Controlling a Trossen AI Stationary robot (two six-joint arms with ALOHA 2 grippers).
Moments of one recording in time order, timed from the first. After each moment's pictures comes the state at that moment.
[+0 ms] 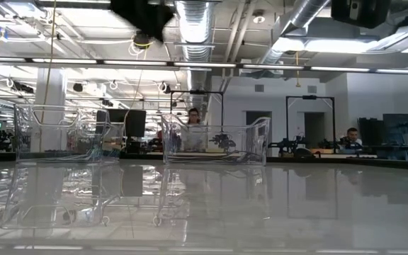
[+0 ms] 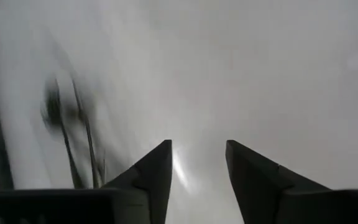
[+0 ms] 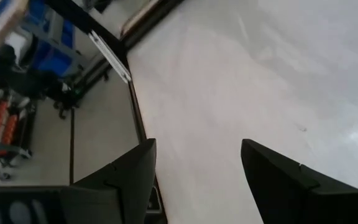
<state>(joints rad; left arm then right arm) 0.13 1.39 1.34 -0.85 0.01 0.07 0.63 1.50 1.06 -0.16 0.43 1.06</state>
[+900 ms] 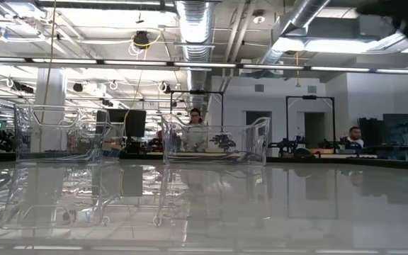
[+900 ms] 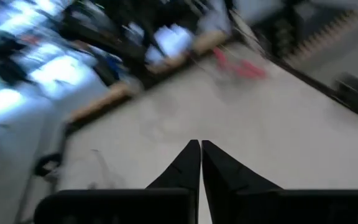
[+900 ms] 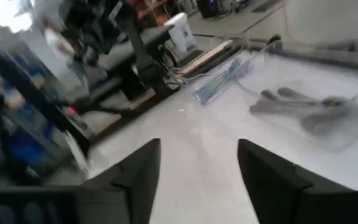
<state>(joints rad) -0.26 0.75 0.83 -0.31 -0.21 -0.04 0.88 0.66 0.66 -0.47 1.11 0.94</state>
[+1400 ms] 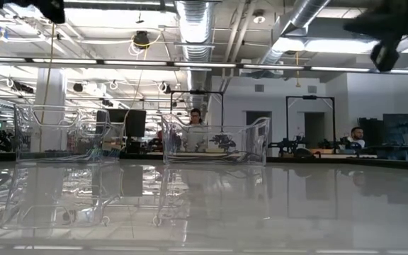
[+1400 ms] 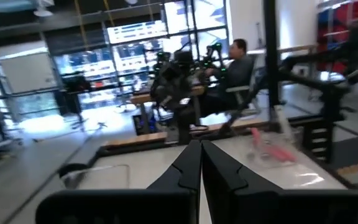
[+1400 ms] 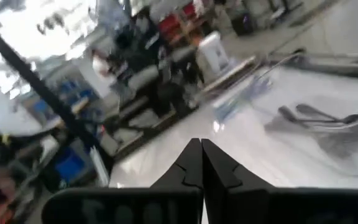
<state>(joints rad) -0.19 0.12 0.37 -0.02 -0.28 -0.25 0.45 0.26 0.33 -0.14 0.62 0.61</state>
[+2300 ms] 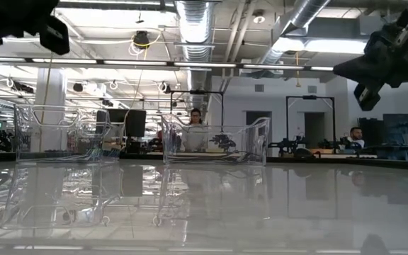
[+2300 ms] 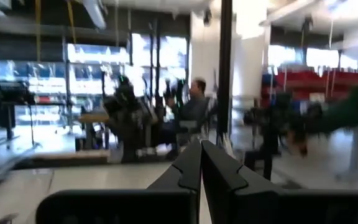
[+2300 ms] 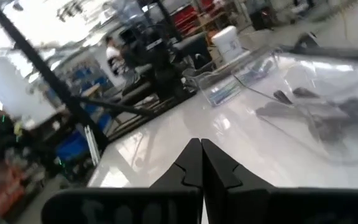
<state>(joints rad) -0.19 0.01 0.01 0.38 -0.09 -0.46 -0.15 0.01 0.04 -0.06 -0.06 0.51</state>
